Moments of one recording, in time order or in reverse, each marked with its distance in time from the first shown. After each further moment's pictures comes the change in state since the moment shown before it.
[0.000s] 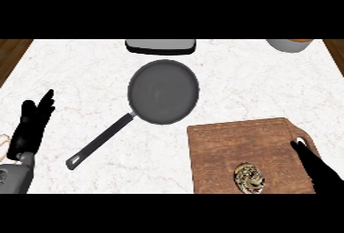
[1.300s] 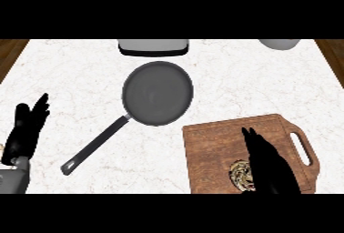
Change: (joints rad) left arm 0.036 -0.023 0.059 -0.024 -0.033 -0.023 0.019; right arm -0.224 0.352 0.146 0.337 0.233 0.151 0.024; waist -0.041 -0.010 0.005
